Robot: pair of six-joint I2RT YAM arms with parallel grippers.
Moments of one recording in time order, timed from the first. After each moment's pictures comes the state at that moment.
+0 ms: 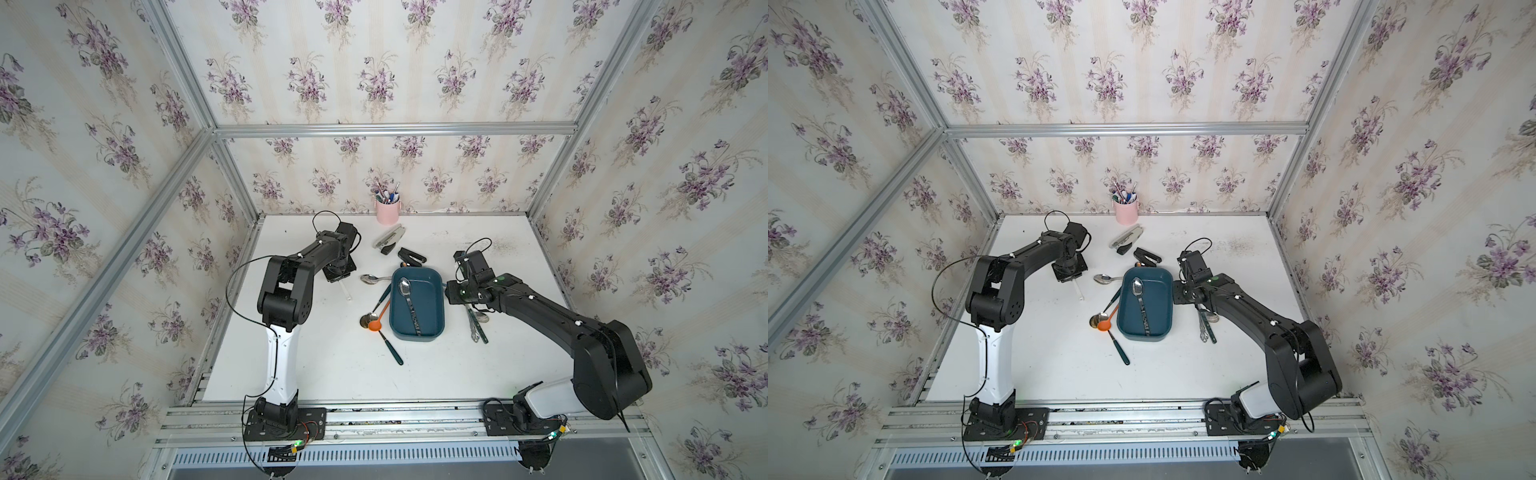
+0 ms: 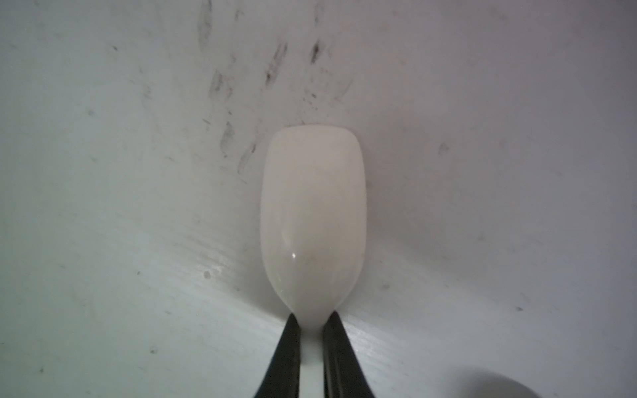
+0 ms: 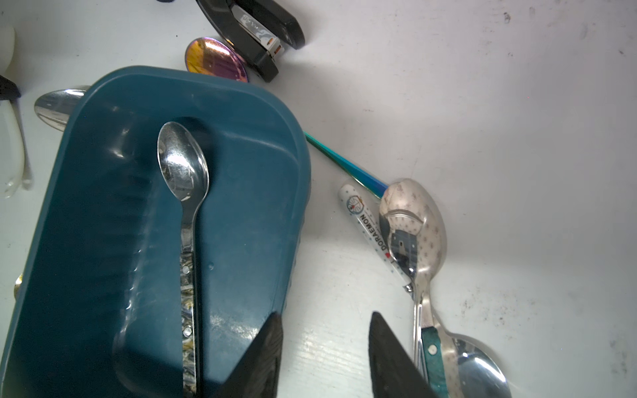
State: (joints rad) left arm -0.26 2.20 1.65 -0.86 -0.17 -0.75; right arm 0.46 1.46 0.93 -0.49 0.03 0.30
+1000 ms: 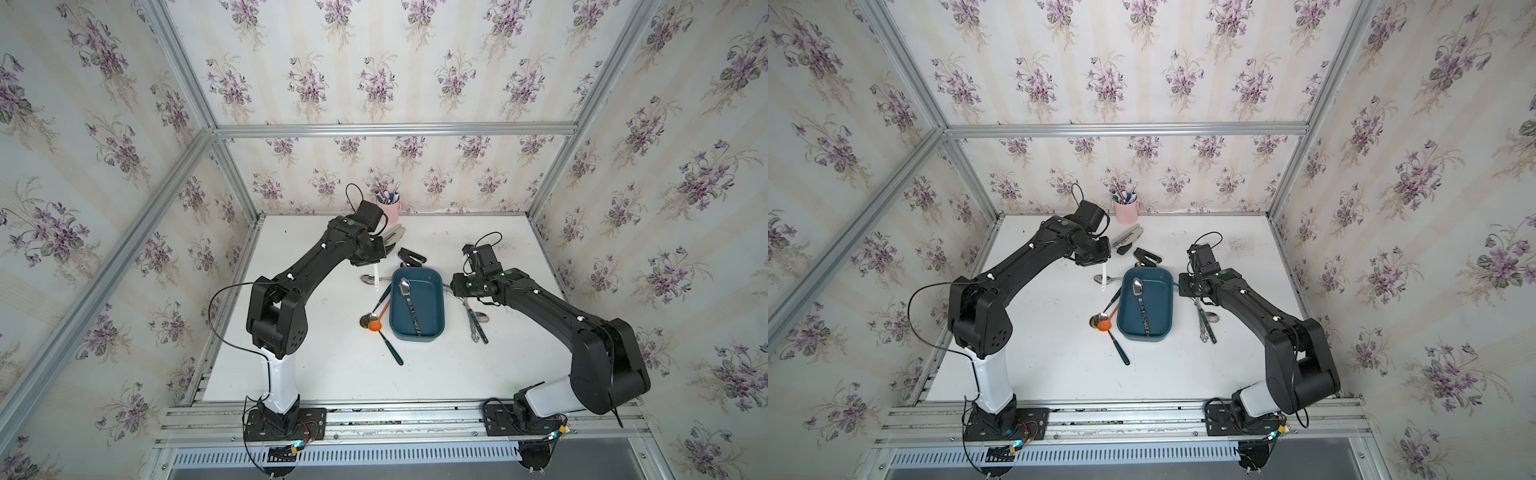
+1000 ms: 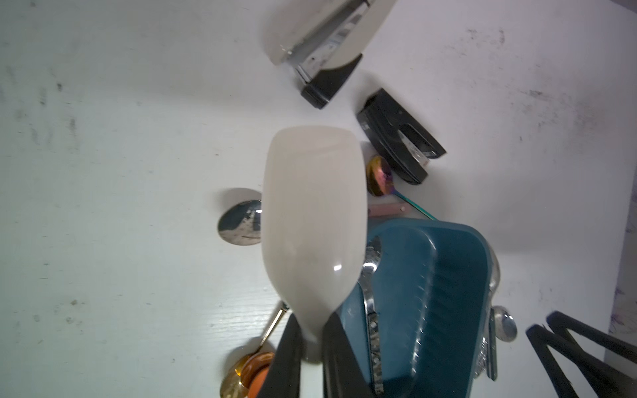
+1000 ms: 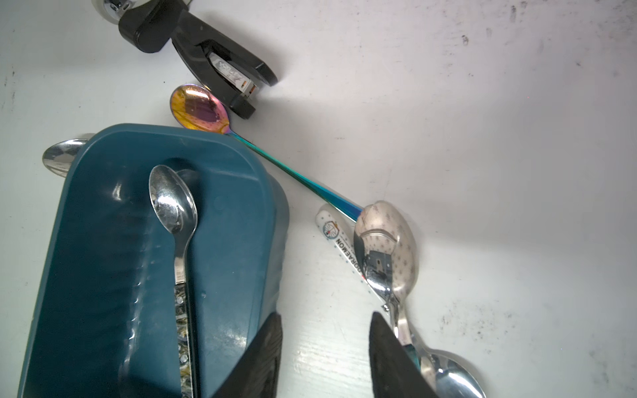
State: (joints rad) left arm -0.49 1.95 1.81 -0.97 0.05 -0.62; right arm 0.37 1.46 0.96 -0.49 -0.02 0.31
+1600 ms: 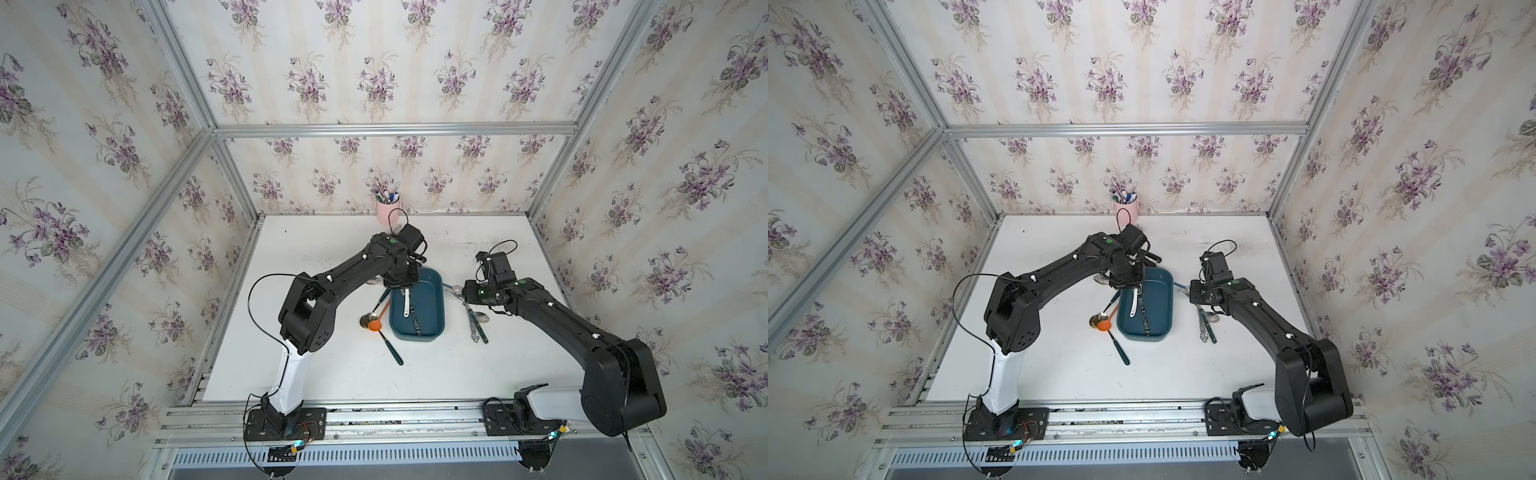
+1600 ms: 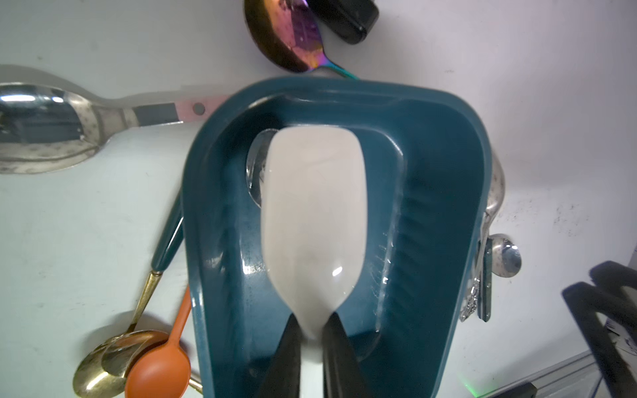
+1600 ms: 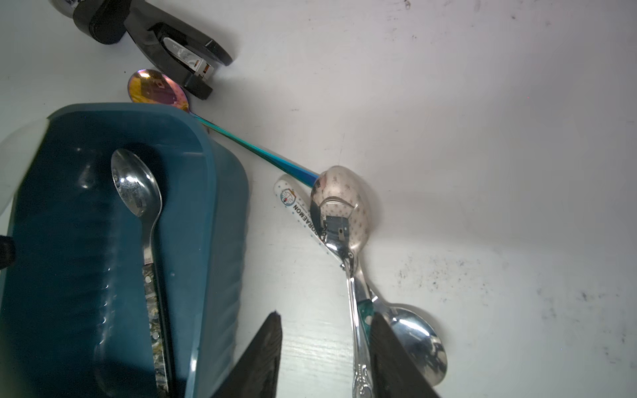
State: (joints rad) left arm -0.70 2.11 1.84 -1.00 0.10 -0.74; right arm 0.30 1.35 0.85 -0.51 -0.02 0.31
